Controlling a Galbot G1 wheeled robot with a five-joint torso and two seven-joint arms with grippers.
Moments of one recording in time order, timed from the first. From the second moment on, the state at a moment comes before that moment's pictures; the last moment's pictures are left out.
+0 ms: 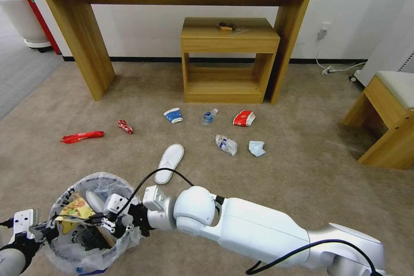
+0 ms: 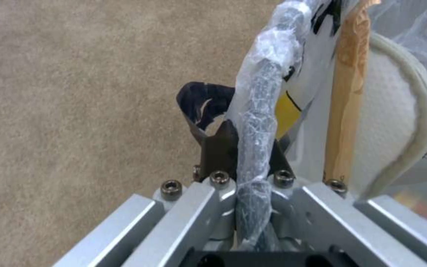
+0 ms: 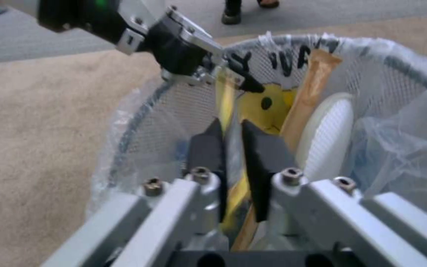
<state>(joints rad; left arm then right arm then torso) 1.84 -1.22 -1.18 -2.23 -0.70 0.74 0.03 -0.47 1.32 -0.75 1.75 0.61 -0.40 -0.23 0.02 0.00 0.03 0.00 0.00</state>
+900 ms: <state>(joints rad) 1.88 -1.21 -1.23 -2.15 -0.69 0.74 0.08 -0.95 1.16 0.00 1.82 0.37 -0.25 -0.18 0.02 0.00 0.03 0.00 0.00</state>
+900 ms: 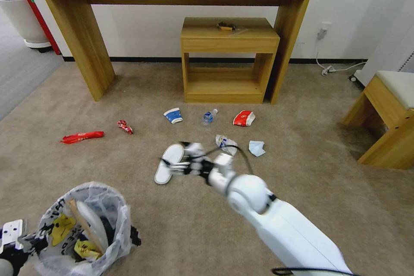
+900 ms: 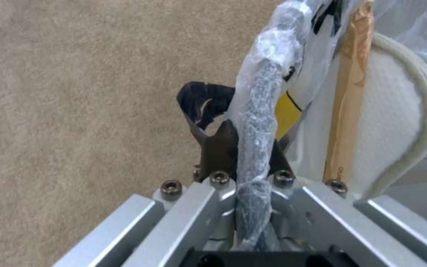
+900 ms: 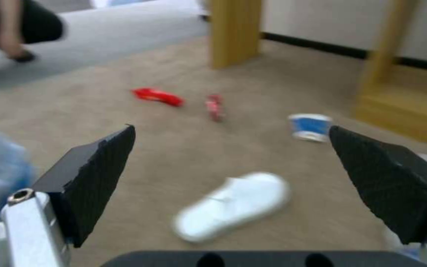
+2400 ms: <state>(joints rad) 1.88 -1.23 -1.26 -2.12 -0.68 0.74 0.09 -0.94 1.26 0.06 1.55 0.58 -0.38 0.07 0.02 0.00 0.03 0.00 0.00</state>
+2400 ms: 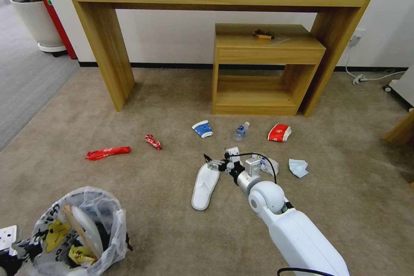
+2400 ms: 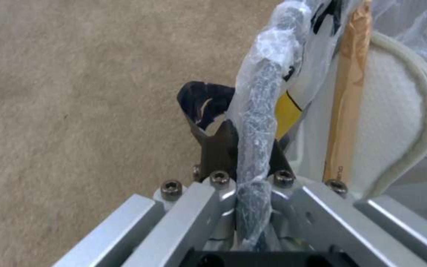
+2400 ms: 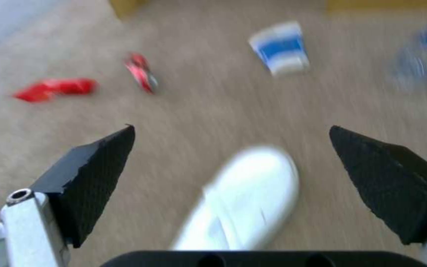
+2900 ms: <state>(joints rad) 1.87 -1.24 -1.32 -1.97 -0.69 0.74 0.15 -0.81 1.42 0.01 1.16 0.50 -0.34 0.09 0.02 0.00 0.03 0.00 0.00</state>
